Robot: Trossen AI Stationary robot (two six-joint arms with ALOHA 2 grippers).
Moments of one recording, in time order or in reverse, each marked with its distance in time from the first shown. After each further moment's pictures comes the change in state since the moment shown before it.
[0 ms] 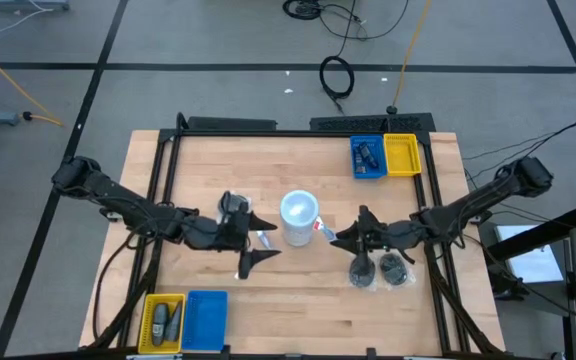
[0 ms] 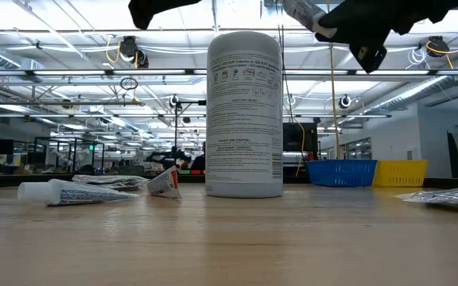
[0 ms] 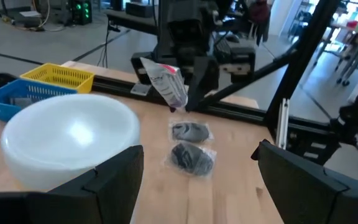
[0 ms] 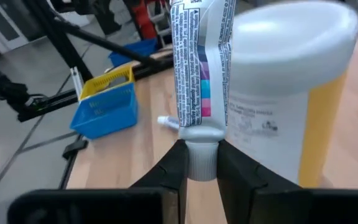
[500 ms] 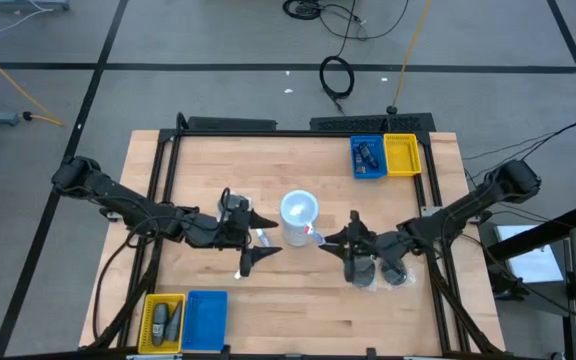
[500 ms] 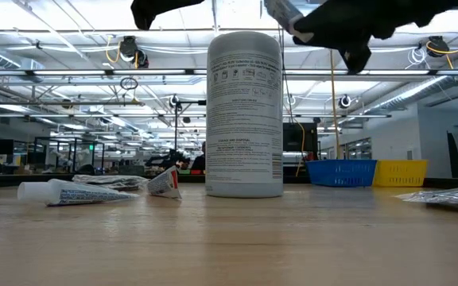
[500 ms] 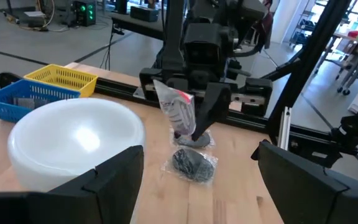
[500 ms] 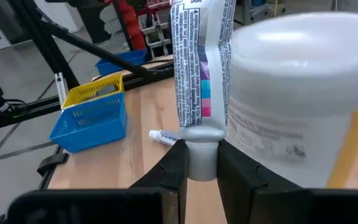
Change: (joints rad) left arm 0.014 0.000 0.000 0.018 0.000 -0.018; right arm 0.029 0.199 0.040 0.196 0.105 -0.076
